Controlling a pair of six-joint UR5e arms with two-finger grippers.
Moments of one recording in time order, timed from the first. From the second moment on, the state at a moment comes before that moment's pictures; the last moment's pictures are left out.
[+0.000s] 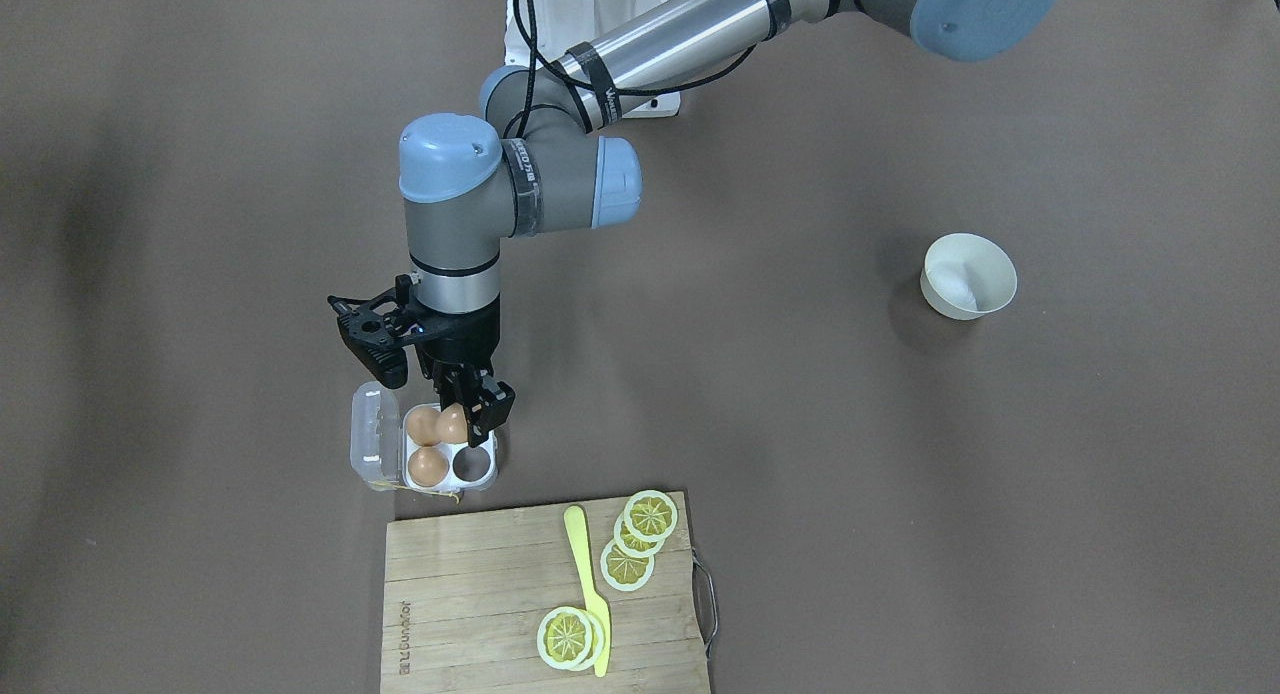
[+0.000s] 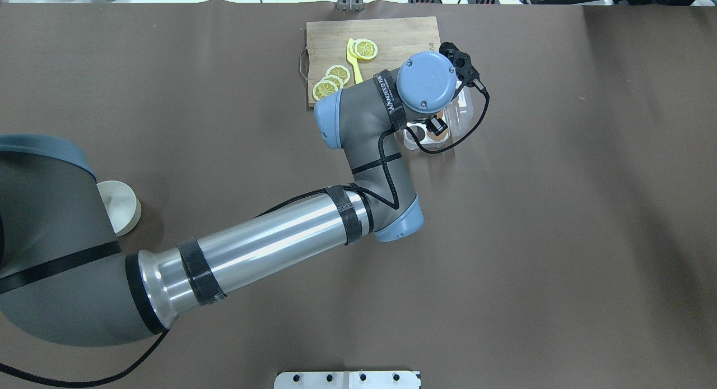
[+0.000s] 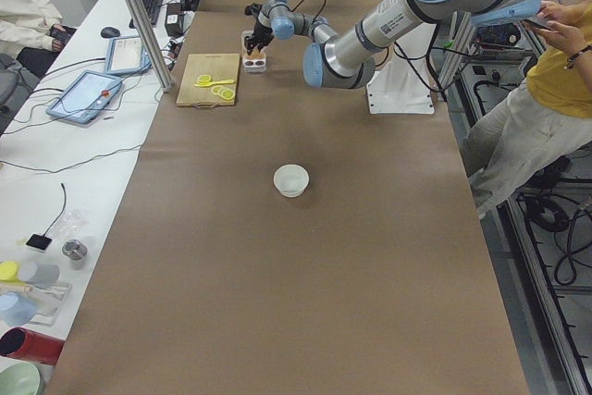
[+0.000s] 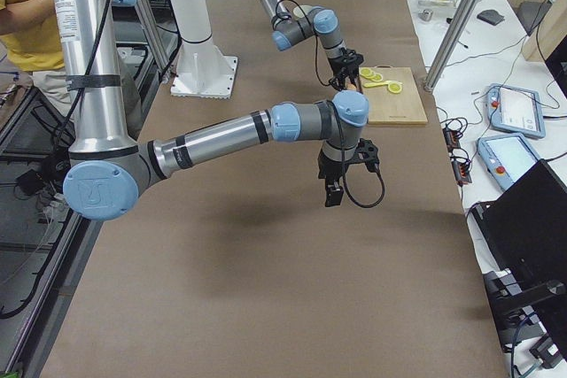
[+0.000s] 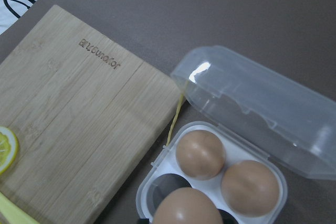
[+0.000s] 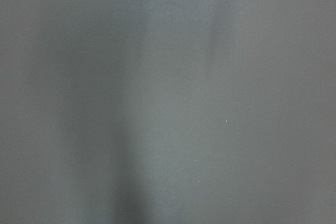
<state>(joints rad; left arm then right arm) -0.53 -2.87 -0.80 -2.03 -1.54 -0.35 1.38 -1.49 1.83 -1.83 2.26 0.00</state>
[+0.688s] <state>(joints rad) -0.53 -2.87 -0.80 -2.03 -1.52 -0.34 1.38 -1.49 1.83 -1.83 2.26 0.00</state>
